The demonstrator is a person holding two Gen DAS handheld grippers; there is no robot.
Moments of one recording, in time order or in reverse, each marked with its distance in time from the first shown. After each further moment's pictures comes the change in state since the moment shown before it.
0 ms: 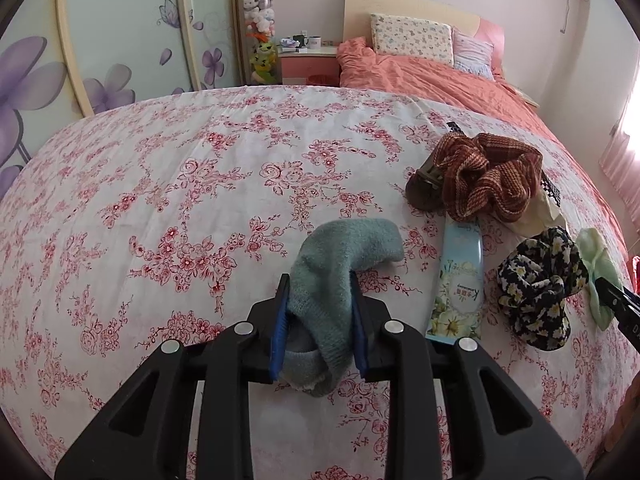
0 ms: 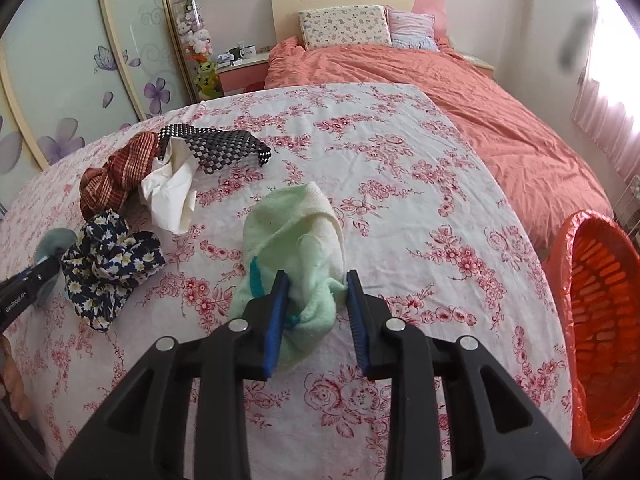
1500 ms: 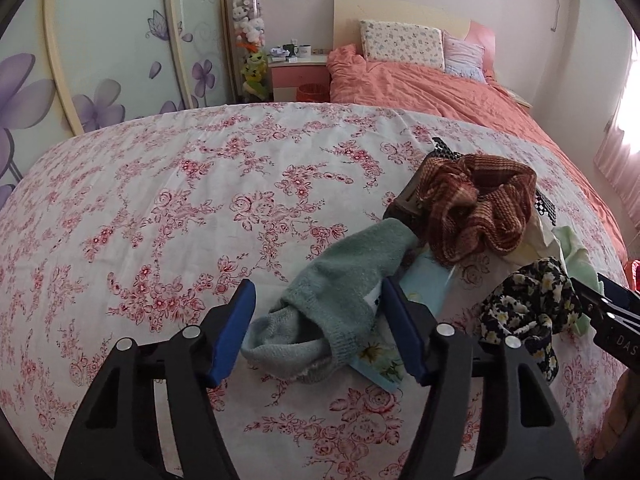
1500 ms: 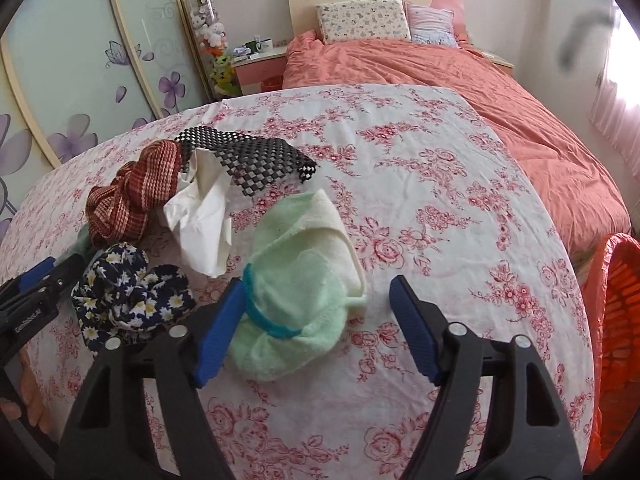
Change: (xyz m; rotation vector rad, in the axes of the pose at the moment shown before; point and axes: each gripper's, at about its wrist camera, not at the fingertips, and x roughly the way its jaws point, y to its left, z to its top) left arm 0.009 -0.017 0.018 0.026 -0.033 -0.020; right arm 0.020 0.031 0.021 -0.033 0.024 0.049
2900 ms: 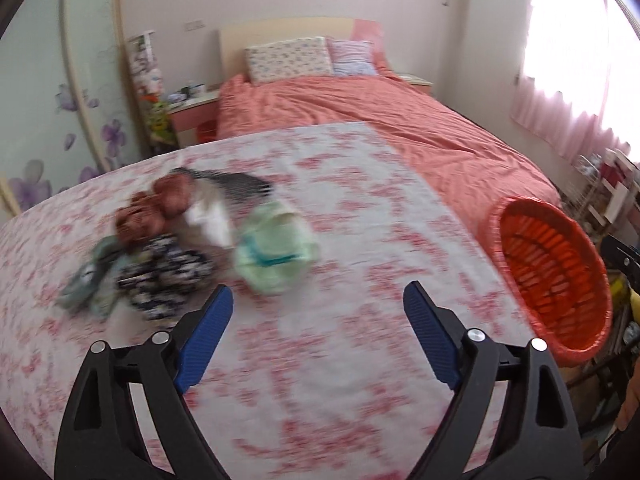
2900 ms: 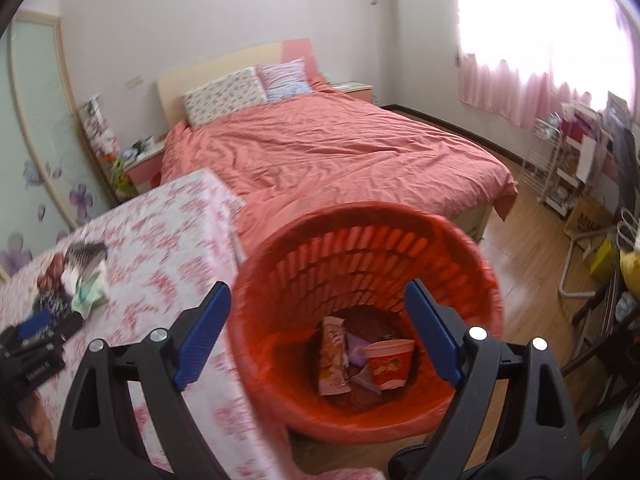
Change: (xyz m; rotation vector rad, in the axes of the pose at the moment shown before) left arm -0.099 -0.195 -0.046 0.228 -0.085 -0.178; right arm -0.183 -0.225 -0.087 0.287 -0.238 -0.272
